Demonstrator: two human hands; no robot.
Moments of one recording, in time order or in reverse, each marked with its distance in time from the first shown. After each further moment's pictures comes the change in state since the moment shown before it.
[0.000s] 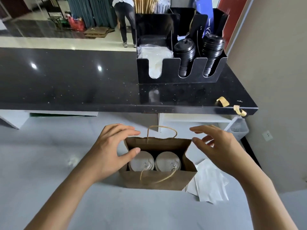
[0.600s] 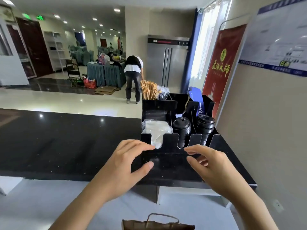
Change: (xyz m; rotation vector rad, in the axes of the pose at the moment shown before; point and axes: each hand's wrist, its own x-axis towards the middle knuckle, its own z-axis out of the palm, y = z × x) left_hand 0.116 0.049 -0.093 -0.024 0.191 0.210; right_hand 0.105 -0.076 -0.079 -0.022 0.169 -0.183
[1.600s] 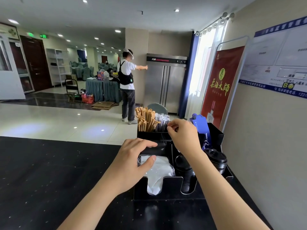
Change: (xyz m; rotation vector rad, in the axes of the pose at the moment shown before) left_hand 0.160 -0.065 0.011 -0.008 0.114 -0.003; right_hand 0.272 -0.005 0.038 -0.047 0.336 -0.013
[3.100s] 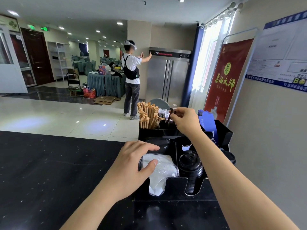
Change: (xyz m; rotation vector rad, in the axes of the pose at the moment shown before) left_hand -0.003 -0.014 0.012 0.005 -0.038 -0.033; right_hand 0.058 0.016 0.021 0.271 -0.059 0.140
